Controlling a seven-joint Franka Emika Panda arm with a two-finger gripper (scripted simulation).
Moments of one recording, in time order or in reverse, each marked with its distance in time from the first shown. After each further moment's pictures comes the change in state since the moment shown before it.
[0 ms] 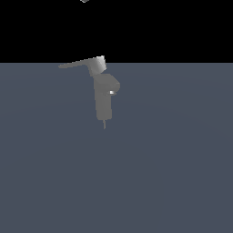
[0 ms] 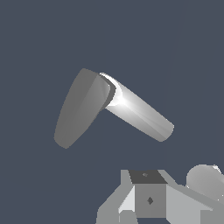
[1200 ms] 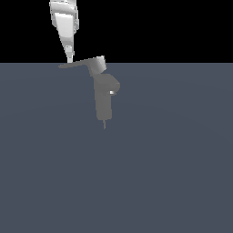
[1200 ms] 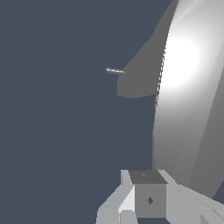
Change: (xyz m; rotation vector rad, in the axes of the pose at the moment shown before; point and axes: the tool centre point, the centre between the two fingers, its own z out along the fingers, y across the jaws) arm 0.028 -0.143 0.142 -0.122 0.052 0.515
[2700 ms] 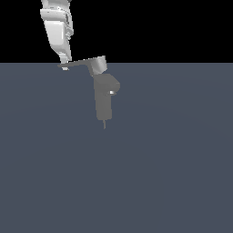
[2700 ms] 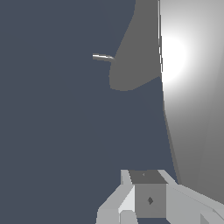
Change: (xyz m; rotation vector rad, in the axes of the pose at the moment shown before) arm -0.018 0.009 0.024 -0.006 0.026 0.071
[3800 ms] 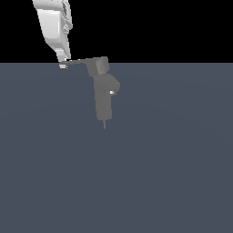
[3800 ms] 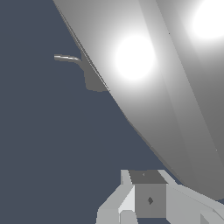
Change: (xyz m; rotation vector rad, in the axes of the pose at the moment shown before) arm 0.002 0.054 0.002 -0.004 0.001 0.006
